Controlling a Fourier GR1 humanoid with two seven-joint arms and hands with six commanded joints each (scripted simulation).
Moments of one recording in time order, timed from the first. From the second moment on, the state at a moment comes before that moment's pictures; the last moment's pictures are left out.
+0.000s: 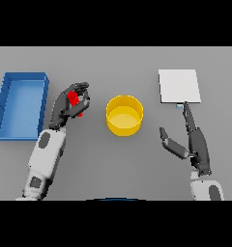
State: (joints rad) left arm -0.47 -0.01 0.06 -0.94 -0.14 0.08 -0.14; right arm 0.14 -0.06 0.12 -1.73 0.25 -0.06 -0.08
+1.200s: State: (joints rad) left arm -0.55 0.12 -0.17 -1.16 -0.31 0.08 0.07; right arm 0.15 -0.07 0.12 -1.74 0.27 -0.07 -0.10
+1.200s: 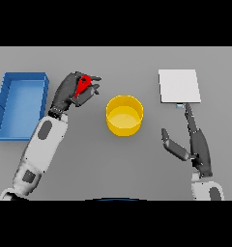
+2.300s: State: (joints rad) left arm -0.91 0.32 -0.72 -1.05 -0.85 -0.20 0.22; right arm 0.16 -0.04 0.13 -1.75 0.24 -0.05 -0.08
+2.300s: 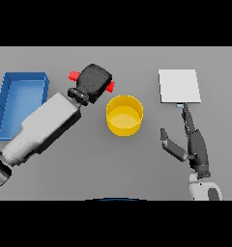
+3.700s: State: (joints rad) left arm -1.32 0.27 -1.30 -0.82 -1.16 -0.35 -0.05; right arm 0.16 -0.03 0.13 -1.71 0.29 -0.11 -0.10
